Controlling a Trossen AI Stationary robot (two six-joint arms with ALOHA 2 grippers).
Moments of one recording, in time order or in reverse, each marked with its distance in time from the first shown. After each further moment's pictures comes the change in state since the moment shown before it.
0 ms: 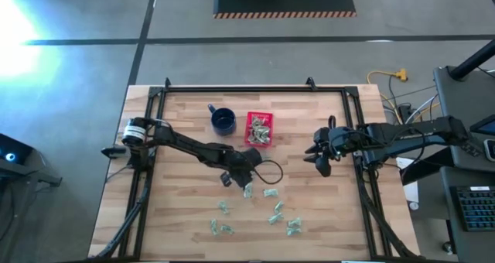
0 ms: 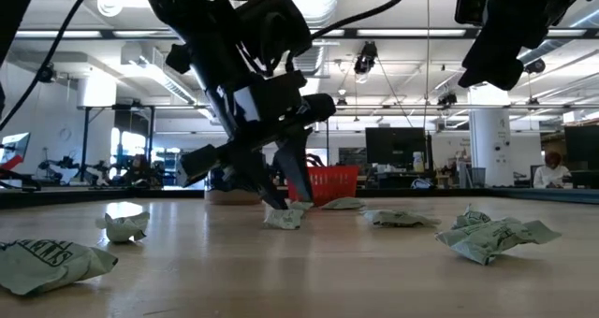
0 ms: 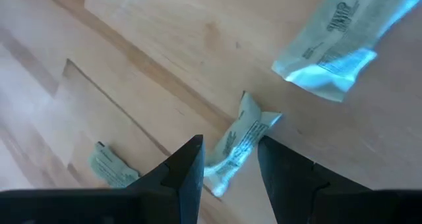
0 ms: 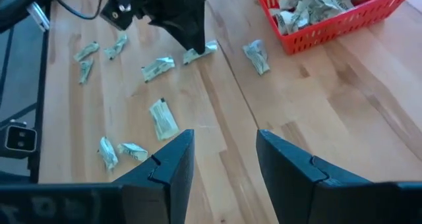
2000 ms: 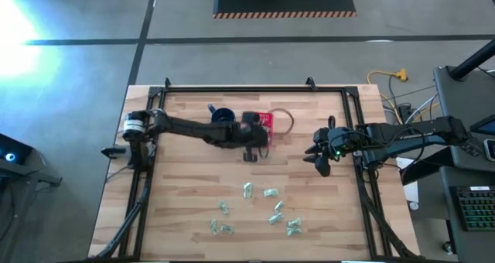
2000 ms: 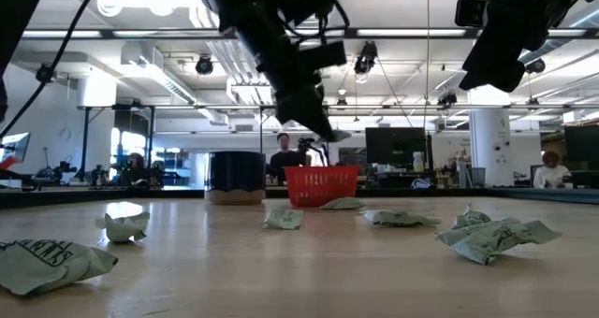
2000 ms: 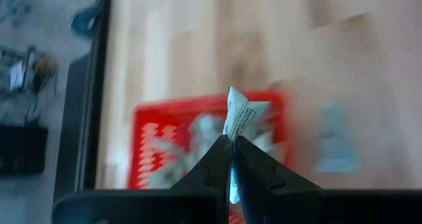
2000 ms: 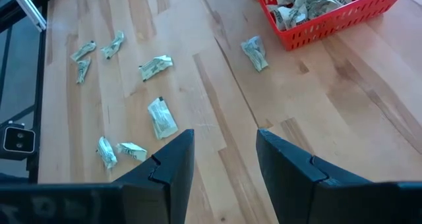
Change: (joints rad) left arm 0.143 -0.032 0.258 -0.136 -0.329 -0.599; right arm 0.000 0.003 -0.005 -0.001 0.000 0.016
